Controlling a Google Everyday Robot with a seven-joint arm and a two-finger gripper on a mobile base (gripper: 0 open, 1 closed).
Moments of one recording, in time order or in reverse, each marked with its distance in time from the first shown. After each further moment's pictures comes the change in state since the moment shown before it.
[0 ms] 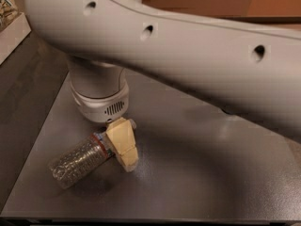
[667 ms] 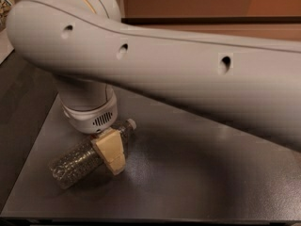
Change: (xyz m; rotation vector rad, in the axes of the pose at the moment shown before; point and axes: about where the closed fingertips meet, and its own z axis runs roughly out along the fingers) arm -0.018 -0.003 0.022 -0.026 0.021 -0.017
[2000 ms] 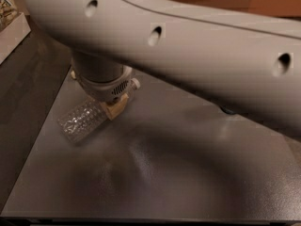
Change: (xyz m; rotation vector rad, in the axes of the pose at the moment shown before) arm 0.053 -0.045 -0.051 0.261 0.136 -0.112
